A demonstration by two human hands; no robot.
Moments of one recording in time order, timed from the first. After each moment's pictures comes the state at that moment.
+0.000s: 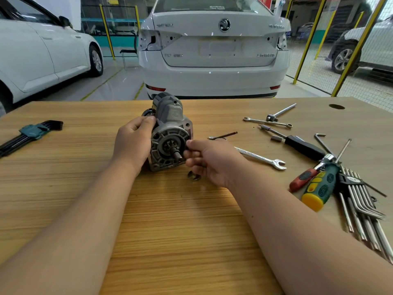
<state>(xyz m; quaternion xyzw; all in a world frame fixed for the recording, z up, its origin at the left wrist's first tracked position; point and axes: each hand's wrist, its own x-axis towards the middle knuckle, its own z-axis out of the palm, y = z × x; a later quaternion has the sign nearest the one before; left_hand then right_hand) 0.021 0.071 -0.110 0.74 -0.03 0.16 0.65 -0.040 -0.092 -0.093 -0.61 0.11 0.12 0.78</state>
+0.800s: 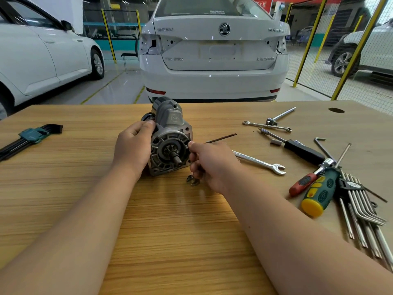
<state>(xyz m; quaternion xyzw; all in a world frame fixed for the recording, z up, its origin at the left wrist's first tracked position) 0.023 0.070 -0.113 0.74 -0.02 0.16 0.66 -0.039 -0.087 -0.095 -0.66 0.14 0.04 0.74</state>
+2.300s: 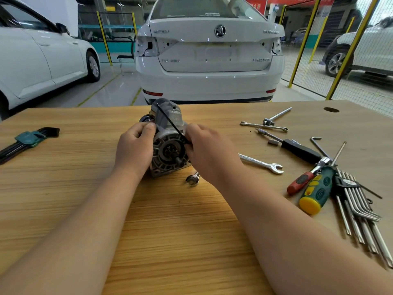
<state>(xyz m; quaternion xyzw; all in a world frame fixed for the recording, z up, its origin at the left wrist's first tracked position) 0.015 0.065 -0.110 0.78 -0.03 0.17 0.60 -0.039 -0.092 -0.087 -0.94 -0.15 -0.27 0.16</state>
